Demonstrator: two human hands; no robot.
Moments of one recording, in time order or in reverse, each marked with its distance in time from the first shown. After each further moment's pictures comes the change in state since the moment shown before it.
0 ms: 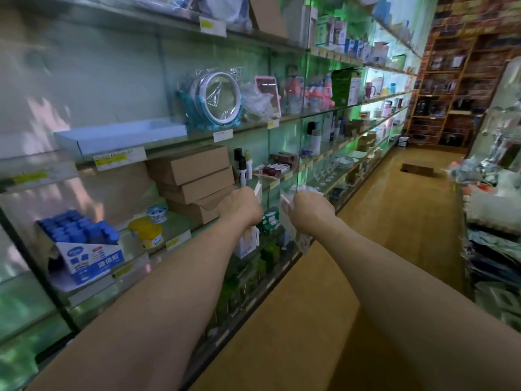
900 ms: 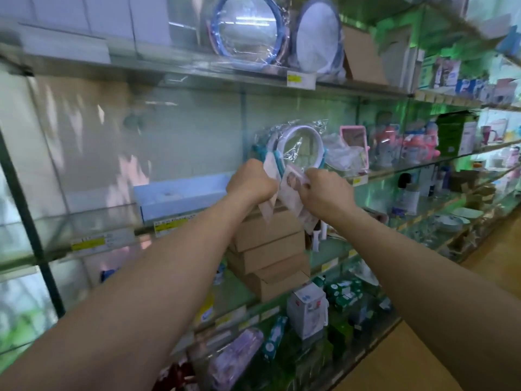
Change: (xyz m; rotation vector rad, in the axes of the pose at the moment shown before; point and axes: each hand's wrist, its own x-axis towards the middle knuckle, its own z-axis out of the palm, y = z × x) left_hand 0.168 -0.055 -0.148 -0.219 0.407 -0.075; right_hand 0.211 -0.124 -0.053 0.226 0.381 -0.367
